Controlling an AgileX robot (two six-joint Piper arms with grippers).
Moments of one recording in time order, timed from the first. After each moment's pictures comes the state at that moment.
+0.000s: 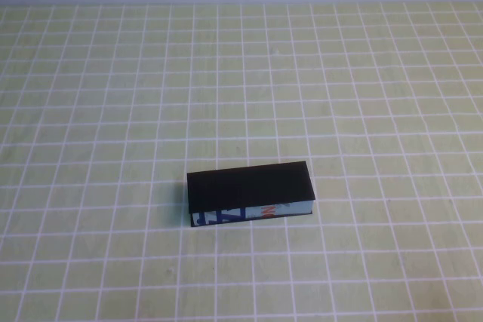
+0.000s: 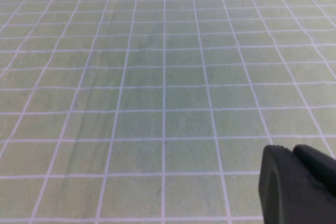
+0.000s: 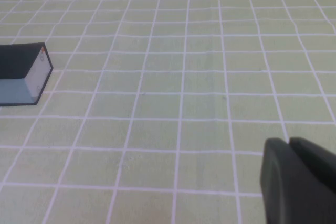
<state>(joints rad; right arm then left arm) 0.09 -0.01 0.03 0.19 0.35 -0.08 -0.06 -0.01 0.02 0.09 0.36 -0.10</state>
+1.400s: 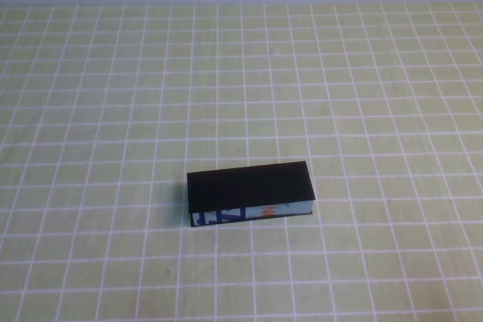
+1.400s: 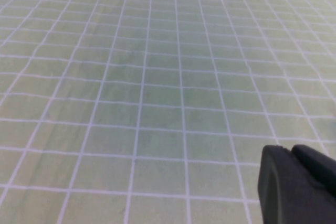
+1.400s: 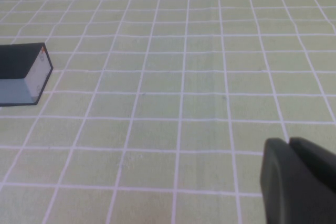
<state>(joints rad) 0.09 -0.01 0.03 0.19 0.35 -0.08 -0.06 -0.01 0.02 -0.02 0.30 -0.10</state>
